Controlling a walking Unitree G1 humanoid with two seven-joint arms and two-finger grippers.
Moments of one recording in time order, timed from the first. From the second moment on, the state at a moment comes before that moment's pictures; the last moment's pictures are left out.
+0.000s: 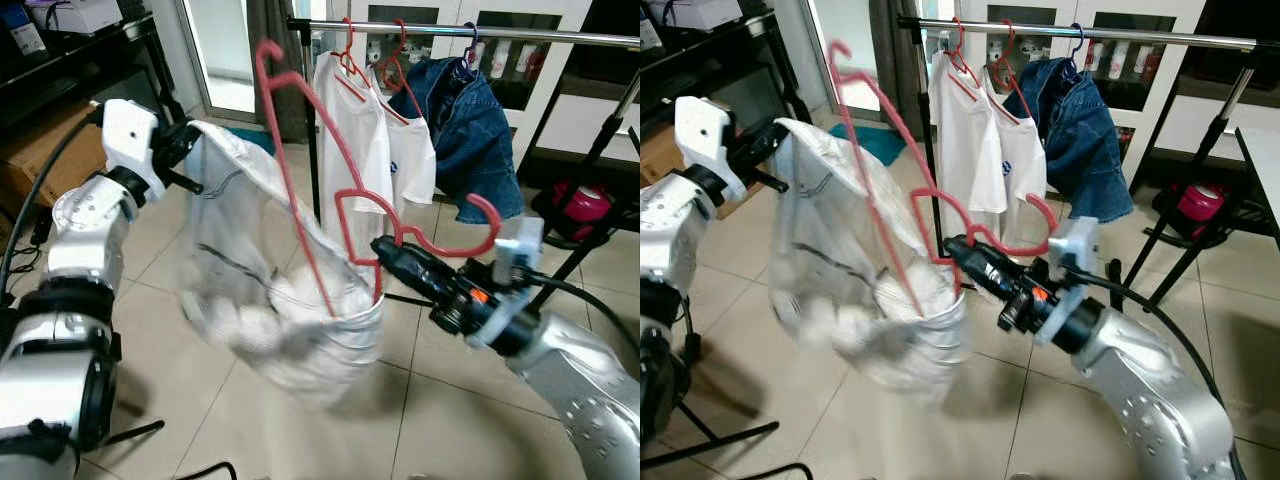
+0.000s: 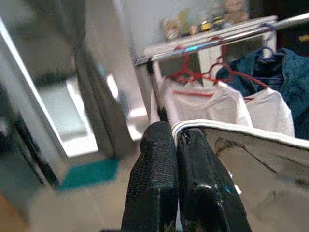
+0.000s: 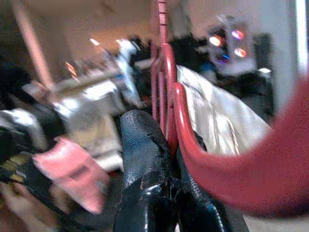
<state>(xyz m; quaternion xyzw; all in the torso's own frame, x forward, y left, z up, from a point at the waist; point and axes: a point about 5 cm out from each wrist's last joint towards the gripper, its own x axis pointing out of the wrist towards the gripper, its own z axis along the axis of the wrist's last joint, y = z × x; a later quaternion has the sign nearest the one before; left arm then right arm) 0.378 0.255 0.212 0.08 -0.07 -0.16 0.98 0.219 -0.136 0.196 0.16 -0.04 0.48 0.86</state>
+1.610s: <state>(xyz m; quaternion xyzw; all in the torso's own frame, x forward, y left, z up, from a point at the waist) 0.281 0.131 0.116 -0.03 0.06 -0.17 0.98 0.247 -0.173 0.136 0.15 -0.02 0.04 0.99</state>
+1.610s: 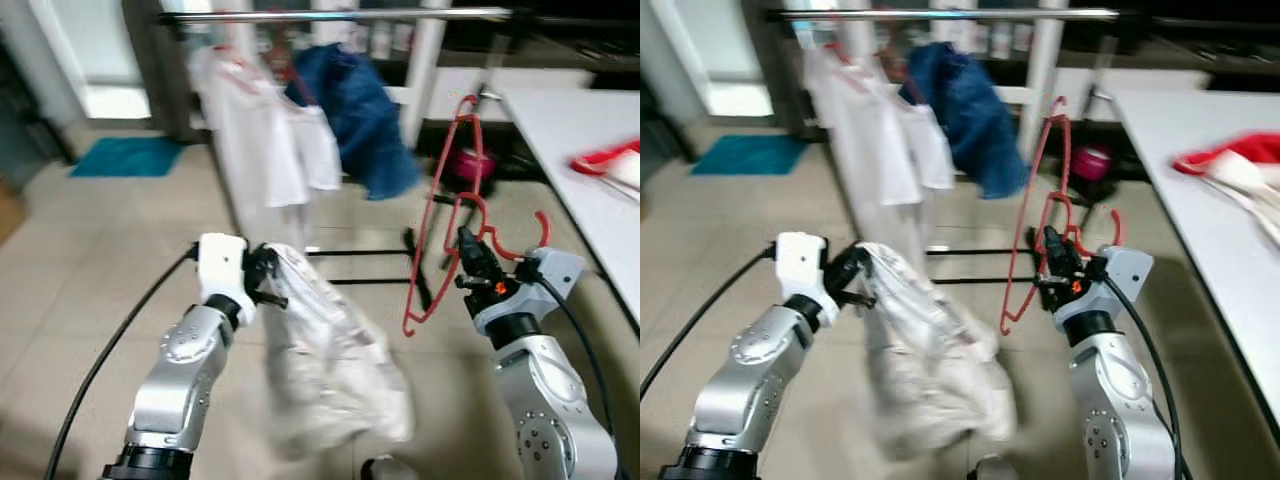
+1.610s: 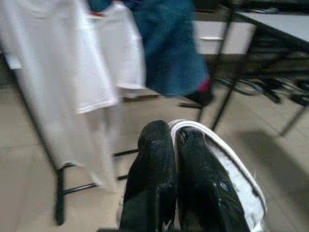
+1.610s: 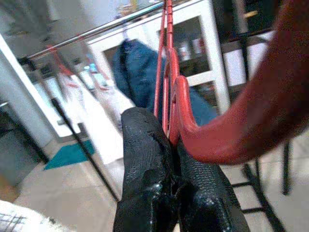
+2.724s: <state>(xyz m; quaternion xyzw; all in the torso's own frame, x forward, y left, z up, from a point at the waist) 0.292 0.125 0.127 0.04 0.04 -0.18 0.98 0.249 -0.177 0.139 0.10 -0.02 0.00 0.99</state>
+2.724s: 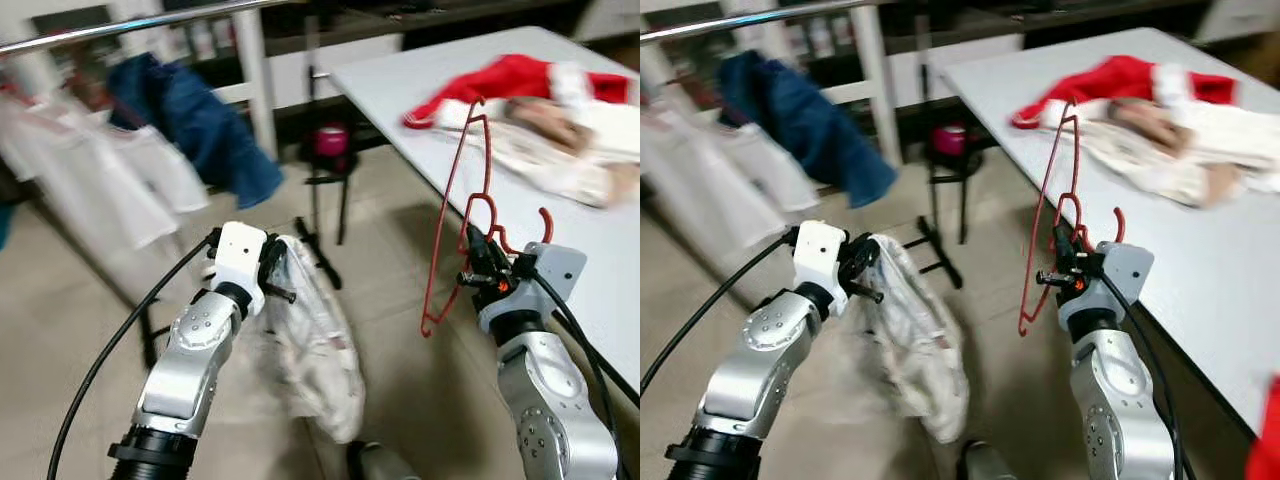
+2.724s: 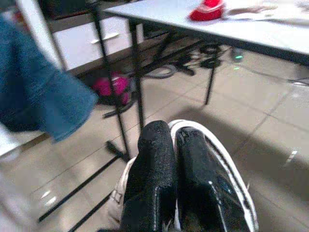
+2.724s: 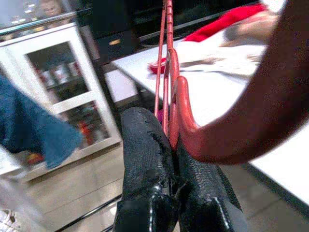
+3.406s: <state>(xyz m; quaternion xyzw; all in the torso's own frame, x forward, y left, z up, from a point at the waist) 0.293 0.133 0.124 0.06 0.04 -0.18 0.98 0.247 -0.171 0.131 0.10 0.01 0.00 0.99</state>
